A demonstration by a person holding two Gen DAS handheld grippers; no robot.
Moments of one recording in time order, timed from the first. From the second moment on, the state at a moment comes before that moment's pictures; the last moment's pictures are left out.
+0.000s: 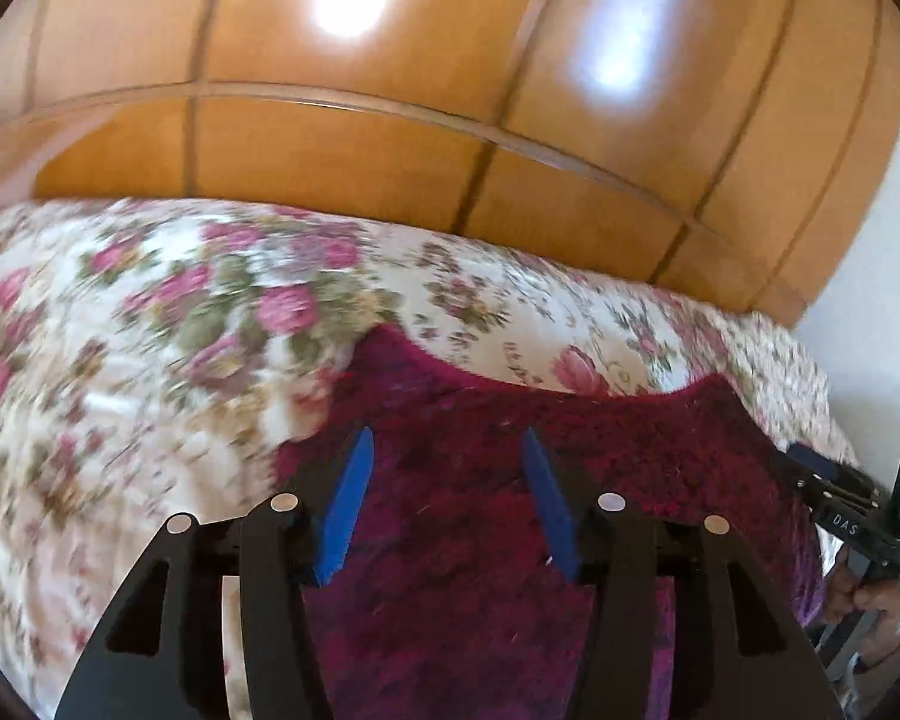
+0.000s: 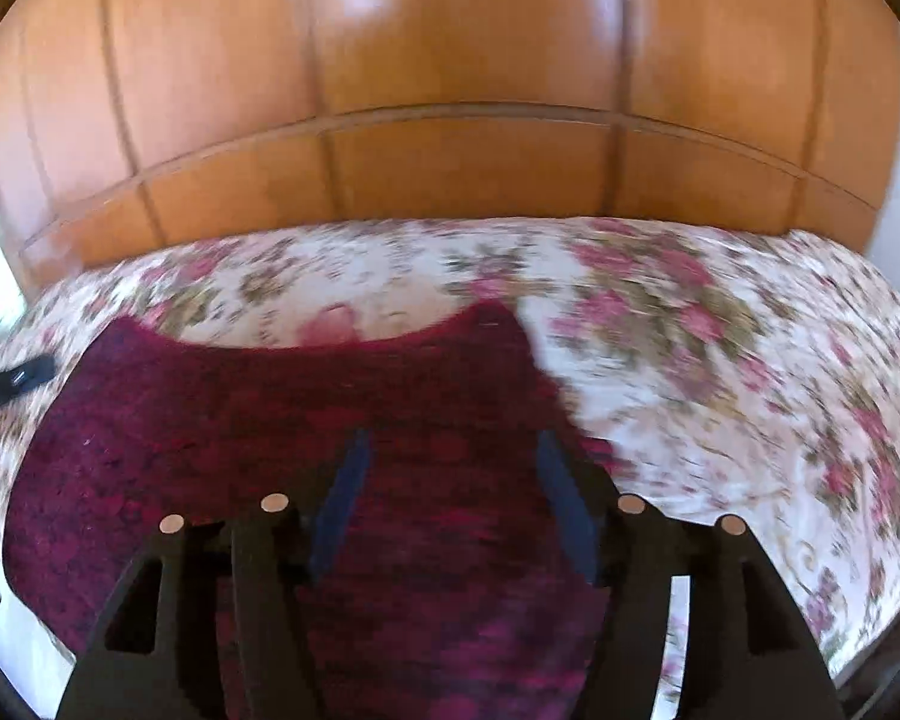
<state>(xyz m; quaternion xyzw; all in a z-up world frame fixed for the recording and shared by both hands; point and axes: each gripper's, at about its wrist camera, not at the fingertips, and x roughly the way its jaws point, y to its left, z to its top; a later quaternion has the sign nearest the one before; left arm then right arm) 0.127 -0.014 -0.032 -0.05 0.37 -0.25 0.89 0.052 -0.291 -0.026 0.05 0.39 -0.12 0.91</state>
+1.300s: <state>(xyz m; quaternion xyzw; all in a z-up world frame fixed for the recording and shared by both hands) 0.064 -0.011 -0.020 -0.02 0.33 -0.18 0.93 0.082 -0.319 -0.065 0.12 0.42 -0.12 0.89</state>
